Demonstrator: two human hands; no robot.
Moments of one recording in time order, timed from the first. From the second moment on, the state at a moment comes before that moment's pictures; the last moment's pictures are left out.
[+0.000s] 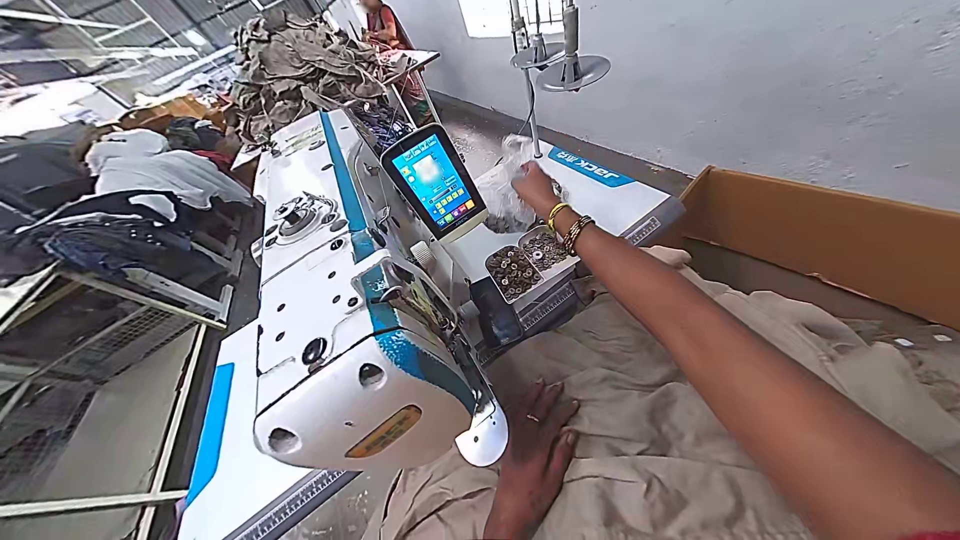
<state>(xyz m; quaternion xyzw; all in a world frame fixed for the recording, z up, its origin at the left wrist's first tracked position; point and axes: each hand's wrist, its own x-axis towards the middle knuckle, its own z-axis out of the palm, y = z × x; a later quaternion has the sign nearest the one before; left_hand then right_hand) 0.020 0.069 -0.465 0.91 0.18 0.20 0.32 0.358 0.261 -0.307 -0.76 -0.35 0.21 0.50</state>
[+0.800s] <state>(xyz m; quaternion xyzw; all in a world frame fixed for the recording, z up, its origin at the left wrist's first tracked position) 0.003 0.133 -0.507 0.86 0.38 0.17 0.29 0.240 0.067 -0.462 -0.65 -0.69 0.23 0.21</state>
